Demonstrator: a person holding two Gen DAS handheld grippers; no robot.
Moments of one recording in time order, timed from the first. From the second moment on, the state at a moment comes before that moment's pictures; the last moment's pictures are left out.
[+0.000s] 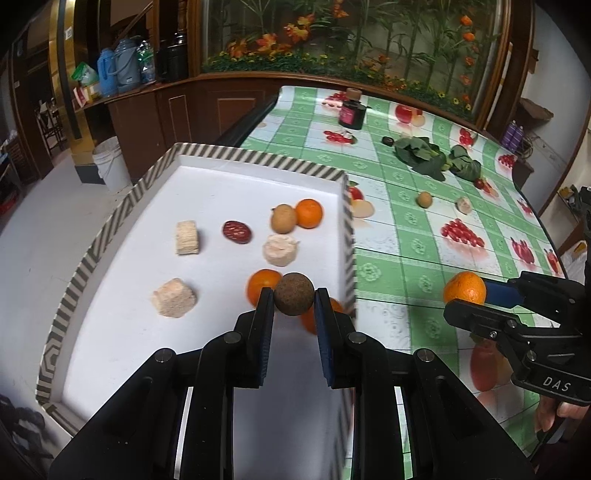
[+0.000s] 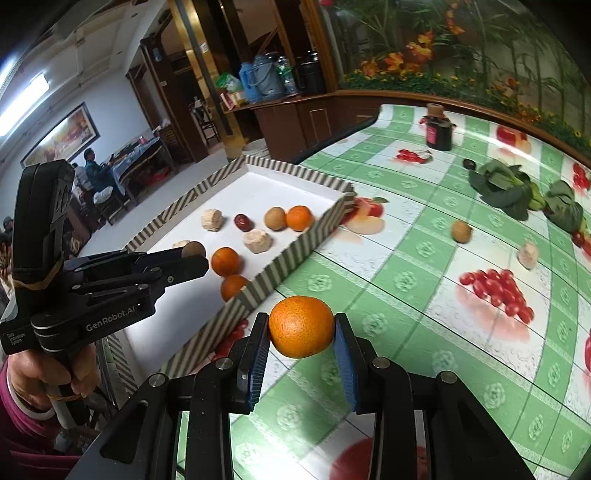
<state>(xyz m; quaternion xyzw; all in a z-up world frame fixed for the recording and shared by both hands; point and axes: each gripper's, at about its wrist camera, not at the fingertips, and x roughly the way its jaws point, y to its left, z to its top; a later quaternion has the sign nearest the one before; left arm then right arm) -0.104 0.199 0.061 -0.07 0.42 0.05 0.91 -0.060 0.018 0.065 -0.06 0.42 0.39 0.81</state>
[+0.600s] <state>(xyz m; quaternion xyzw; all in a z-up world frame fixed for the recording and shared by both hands) -0.102 0.262 0.056 -0.10 0.42 0.09 0.90 -0.047 0.076 0.066 -0.09 0.42 0.42 0.79</state>
